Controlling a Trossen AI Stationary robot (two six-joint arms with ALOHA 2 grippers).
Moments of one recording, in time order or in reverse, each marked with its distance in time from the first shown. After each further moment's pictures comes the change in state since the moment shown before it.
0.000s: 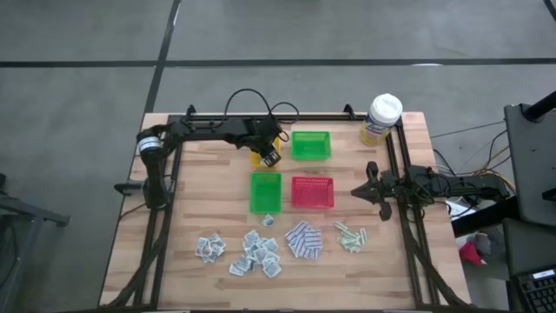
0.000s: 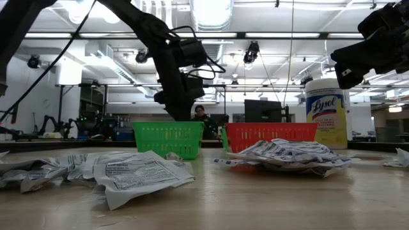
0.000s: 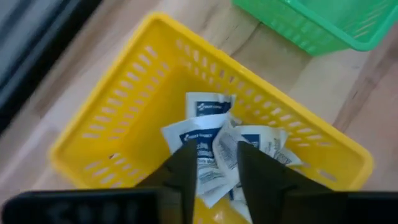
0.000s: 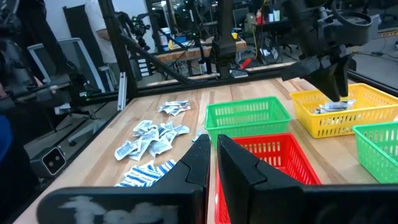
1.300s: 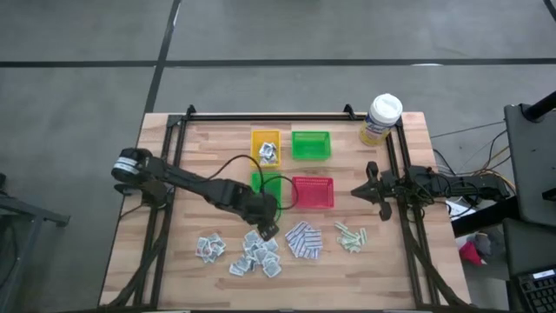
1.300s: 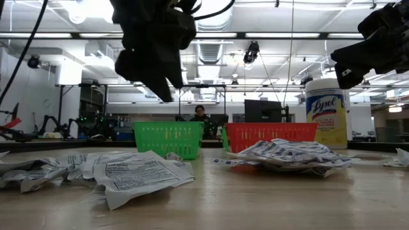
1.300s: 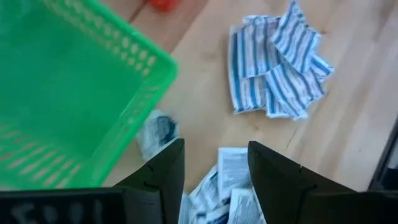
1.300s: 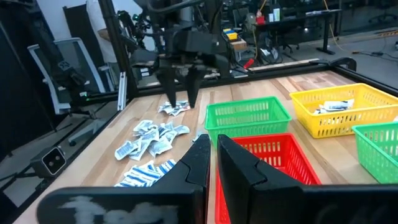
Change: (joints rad) left arm -0.624 -0.169 -0.139 0.049 0.148 -0.673; right arm 0.000 0.000 0.000 0.000 0.000 0.000
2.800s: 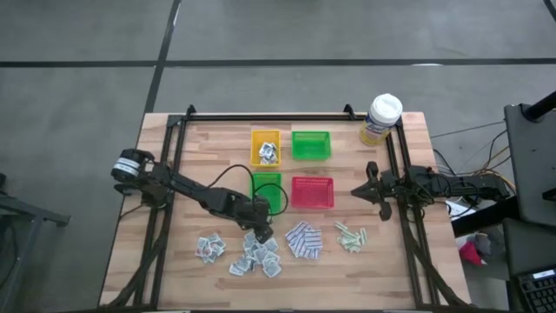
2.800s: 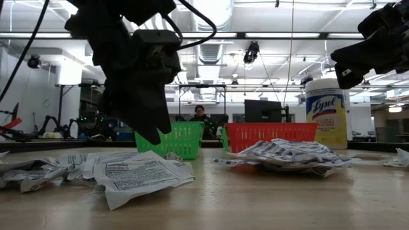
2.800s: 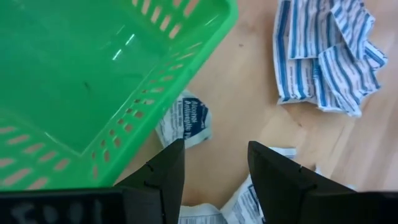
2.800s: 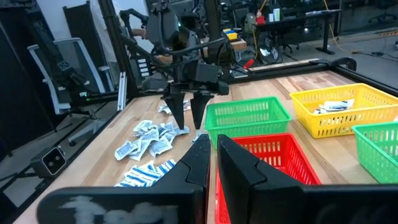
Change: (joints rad) left arm -0.028 0.007 -0.269 0.323 -0.039 -0.085; right arm 0.000 0.000 0.000 0.000 0.000 0.000
